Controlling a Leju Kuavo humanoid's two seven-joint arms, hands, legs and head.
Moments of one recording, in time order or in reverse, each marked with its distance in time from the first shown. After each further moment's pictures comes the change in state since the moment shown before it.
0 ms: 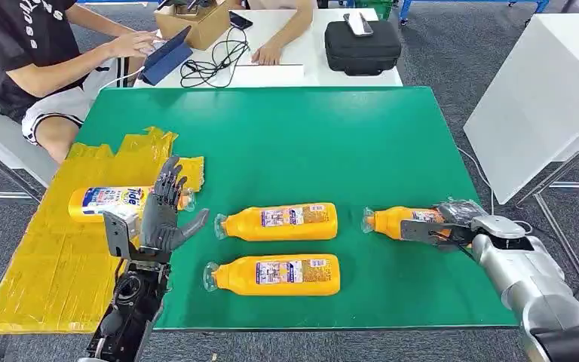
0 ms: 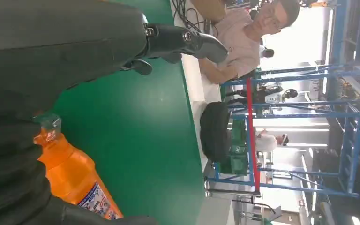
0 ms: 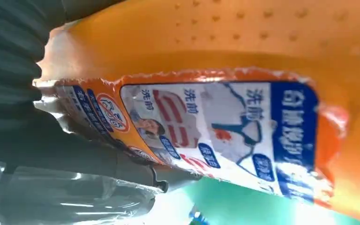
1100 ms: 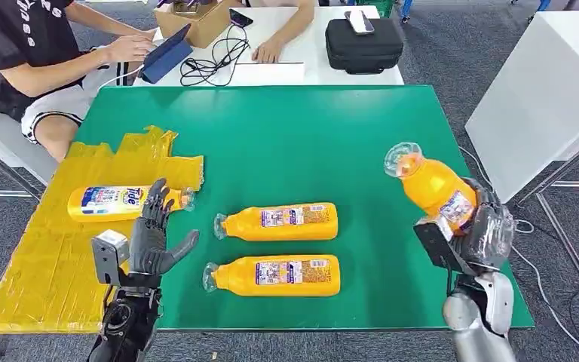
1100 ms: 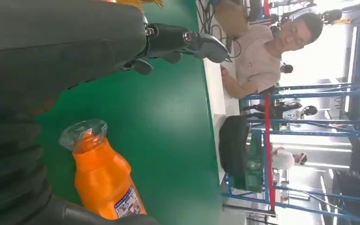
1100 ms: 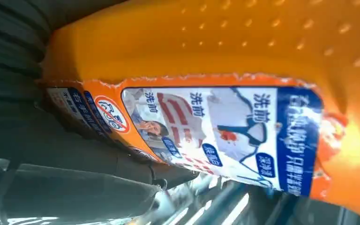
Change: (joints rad) left arm 0.144 -0.011 0.033 -0.124 -0.012 0.023 0.033; right arm 0.654 0.221 -0.462 -0.980 -0.313 -0.740 -0.008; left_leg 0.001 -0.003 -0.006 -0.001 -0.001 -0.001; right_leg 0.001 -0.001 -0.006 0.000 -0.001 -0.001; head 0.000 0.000
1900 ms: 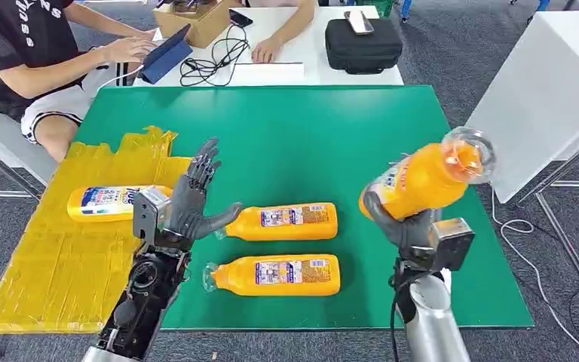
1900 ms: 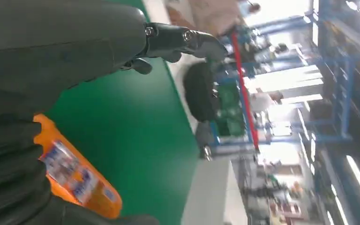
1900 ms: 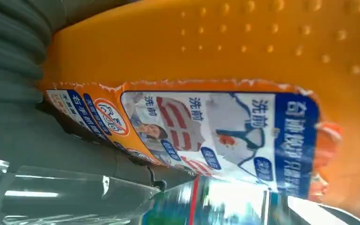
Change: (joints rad) left arm -0.209 -0.004 -0.200 0.007 -0.034 -0.039 0.101; right arm -0.121 0.194 0.138 0.043 -0.795 0.527 -0.428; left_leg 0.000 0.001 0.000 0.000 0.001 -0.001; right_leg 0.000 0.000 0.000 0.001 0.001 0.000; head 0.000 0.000
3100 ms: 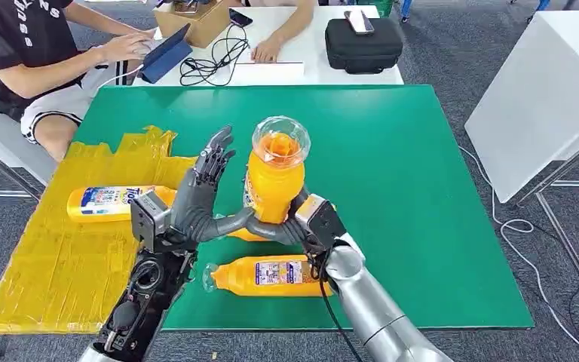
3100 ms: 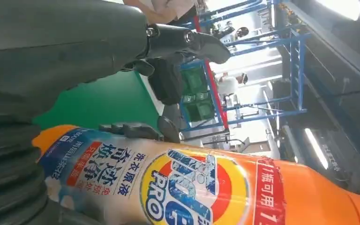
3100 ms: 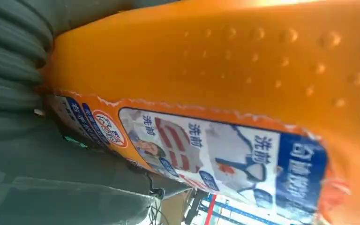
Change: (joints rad) left arm 0.000 0.039 -0.116 -0.101 0.035 0.020 -0.024; right arm -0.257 0.115 0.388 0.379 0.039 0.237 0.003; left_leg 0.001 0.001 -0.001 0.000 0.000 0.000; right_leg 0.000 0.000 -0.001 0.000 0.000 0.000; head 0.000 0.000
